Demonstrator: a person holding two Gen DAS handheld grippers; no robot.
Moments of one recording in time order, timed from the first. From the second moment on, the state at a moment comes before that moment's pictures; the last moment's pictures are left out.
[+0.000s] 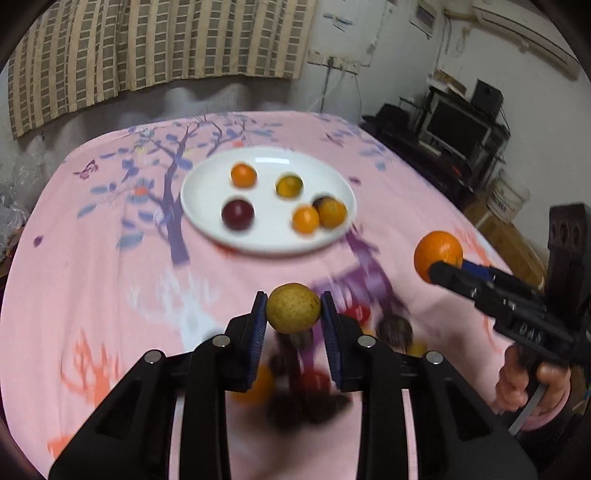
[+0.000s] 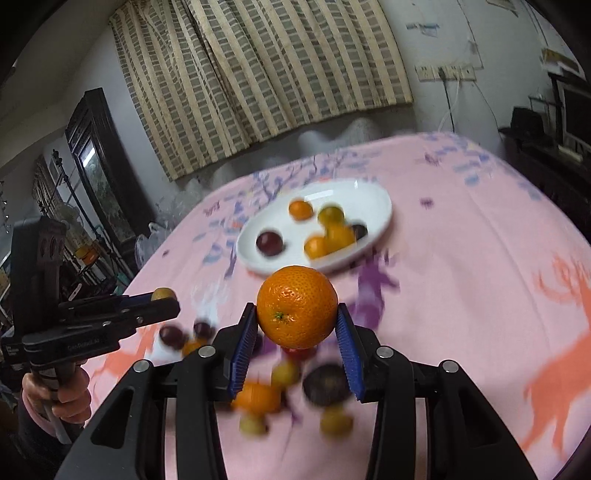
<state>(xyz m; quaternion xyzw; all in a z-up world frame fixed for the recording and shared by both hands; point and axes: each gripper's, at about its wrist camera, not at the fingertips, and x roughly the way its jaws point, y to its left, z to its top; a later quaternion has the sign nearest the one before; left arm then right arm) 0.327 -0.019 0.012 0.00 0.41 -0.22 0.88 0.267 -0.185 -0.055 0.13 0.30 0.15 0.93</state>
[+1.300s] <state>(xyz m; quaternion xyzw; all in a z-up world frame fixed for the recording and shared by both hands) 0.268 0.064 -0.025 0.00 0.38 -0.10 0.92 0.194 -0.126 -0.098 0.10 0.36 0.16 0.92</state>
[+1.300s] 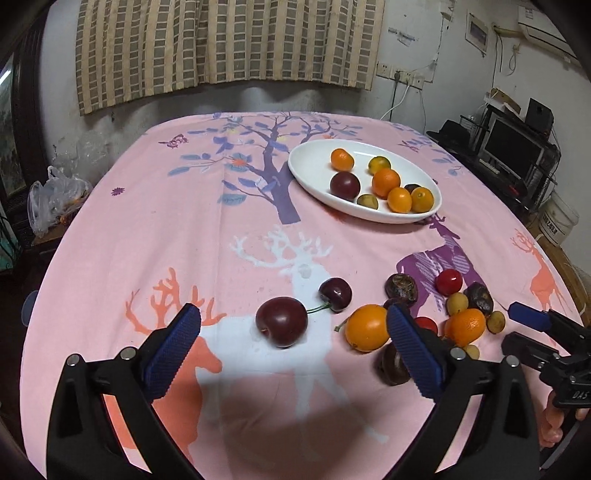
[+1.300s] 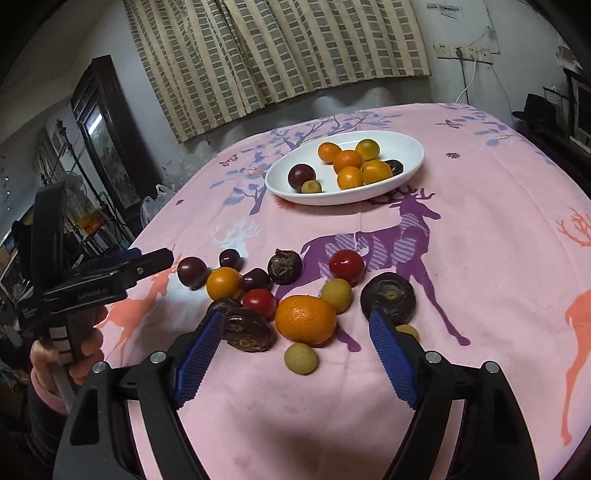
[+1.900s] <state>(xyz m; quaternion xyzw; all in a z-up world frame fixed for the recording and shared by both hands) 0.260 0.097 -0.018 -0.02 0.37 -0.06 0.93 0.224 -0.118 -0.123 0.11 0.40 0.13 0.90</state>
